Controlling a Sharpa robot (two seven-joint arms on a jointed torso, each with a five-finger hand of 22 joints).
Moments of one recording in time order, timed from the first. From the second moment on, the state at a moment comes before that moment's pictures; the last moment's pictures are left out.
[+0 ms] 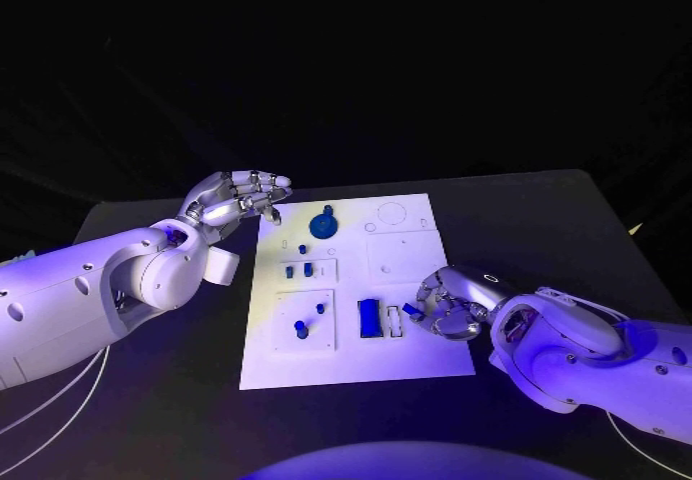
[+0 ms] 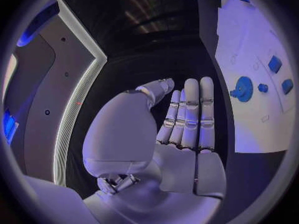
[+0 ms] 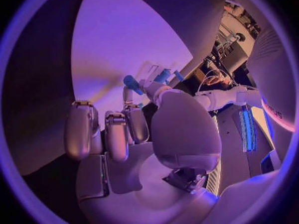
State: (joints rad) left arm 1.16 -0.86 0.00 1.47 -0.15 -0.14 0.40; left_hand 1.37 -0.17 0.53 -0.01 0.25 0.80 0.20 0.40 0.23 0.81 0.15 0.56 0.14 1.04 0.06 1.09 0.38 0.18 0.87 0.16 0.98 0.57; right arm 1.06 -1.10 -0.15 1.97 -1.50 -0.45 -0.46; right_hand 1.21 -0.15 0.54 0.13 0.26 0.96 0.08 0.42 0.74 1.47 0.00 1.30 1.31 1.47 -0.07 1.54 1.31 0.05 1.47 0.04 1.30 1.31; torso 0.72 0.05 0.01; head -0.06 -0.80
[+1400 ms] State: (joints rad) left arm 1.16 -0.86 0.00 1.47 -0.15 -0.14 0.39; left_hand 1.37 -0.17 0.53 -0.01 0.25 0.80 0.20 0.40 0.23 0.80 0.15 0.56 0.14 1.04 0.06 1.09 0.38 0.18 0.87 0.16 0.98 0.57; right arm 1.05 -1.02 -0.15 1.92 -1.43 -0.40 -0.45; right_hand 0.99 -0.16 0.58 0.19 0.18 1.01 0.06 0.40 0.72 1.47 -0.01 1.32 1.31 1.47 -0.07 1.54 1.31 0.05 1.47 0.04 1.29 1.31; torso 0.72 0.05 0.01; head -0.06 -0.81
